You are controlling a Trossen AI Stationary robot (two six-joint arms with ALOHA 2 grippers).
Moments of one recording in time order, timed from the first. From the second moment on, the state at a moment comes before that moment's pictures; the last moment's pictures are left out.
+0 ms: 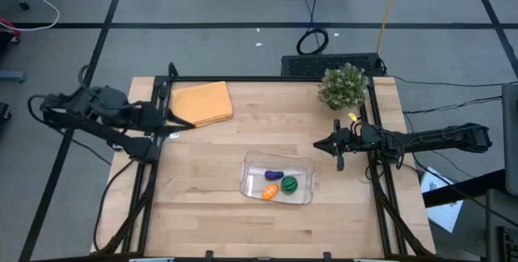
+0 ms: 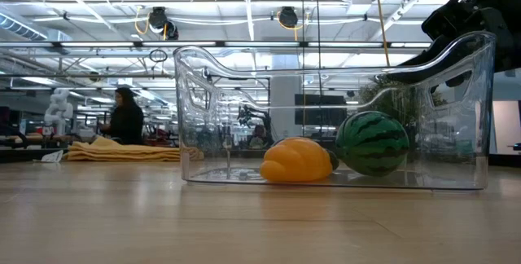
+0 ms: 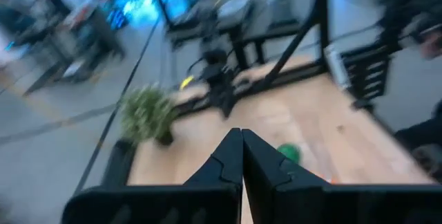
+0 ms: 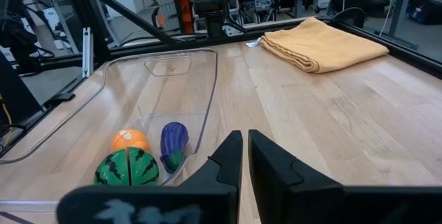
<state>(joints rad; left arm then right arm) -0.26 0.89 1.35 -0.72 -0.22 0.23 -0.04 0.54 0.02 0.36 -0.02 0.14</state>
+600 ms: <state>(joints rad) -0.17 0.71 0.95 -0.39 -0.11 0.12 -0.04 0.54 0.02 0.37 -0.02 0.14</state>
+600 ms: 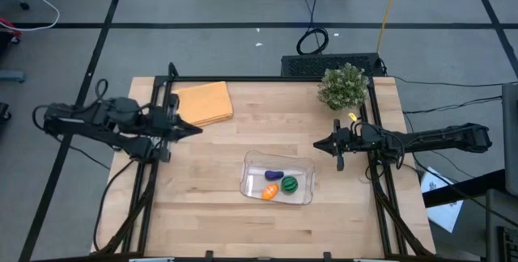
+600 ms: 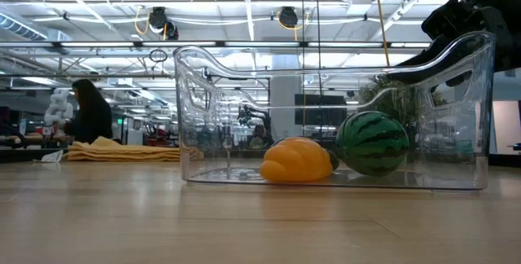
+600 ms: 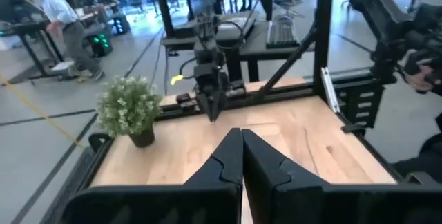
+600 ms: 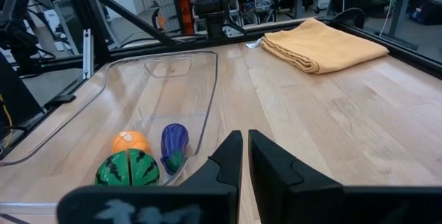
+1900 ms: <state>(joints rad) -0.14 0.43 0.47 -0.02 -0.21 0.19 -0.09 0.54 0.02 0.56 -0.03 0.14</state>
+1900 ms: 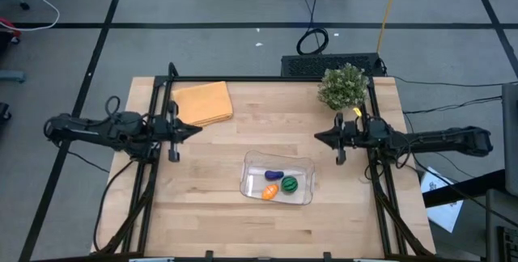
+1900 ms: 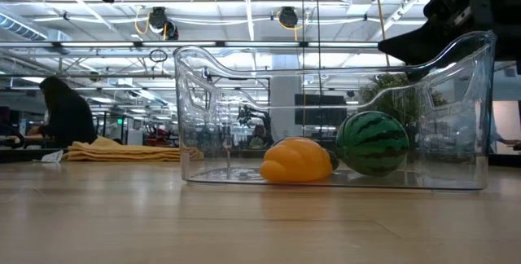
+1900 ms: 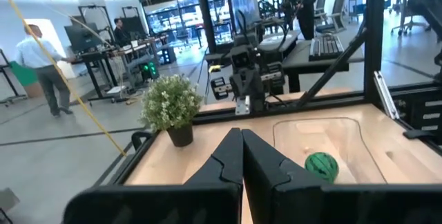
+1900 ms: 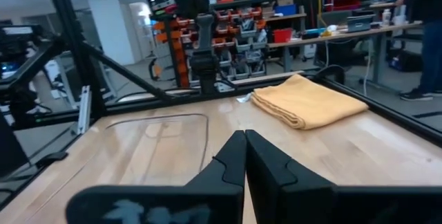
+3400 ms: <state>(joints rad) -0.14 0.40 0.28 -0.08 -0.16 0.15 -0.11 0.45 0.02 0.57 -0.07 0.18</state>
